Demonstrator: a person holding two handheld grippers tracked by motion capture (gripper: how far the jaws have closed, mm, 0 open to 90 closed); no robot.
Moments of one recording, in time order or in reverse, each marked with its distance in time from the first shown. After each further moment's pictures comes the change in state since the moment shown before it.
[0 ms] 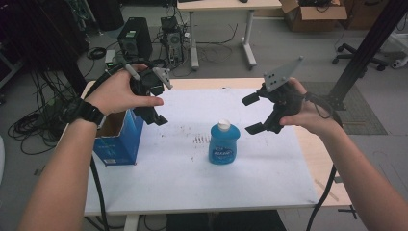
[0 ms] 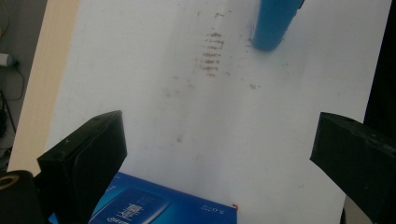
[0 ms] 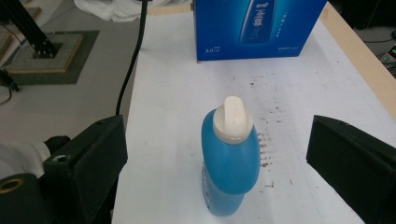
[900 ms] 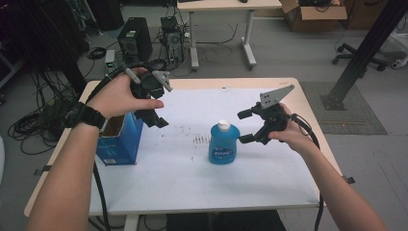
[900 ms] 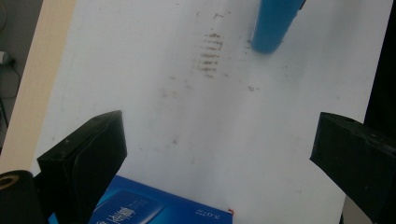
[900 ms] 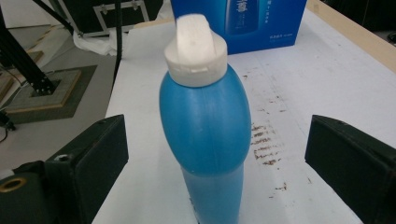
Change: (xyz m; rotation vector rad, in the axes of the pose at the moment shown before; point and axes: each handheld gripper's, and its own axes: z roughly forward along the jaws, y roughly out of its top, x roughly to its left) left arm -0.002 -0.005 0.006 -0.014 -0.004 -0.023; right arm -0.025 -0.079 0.054 -0.151 -0.001 0.106
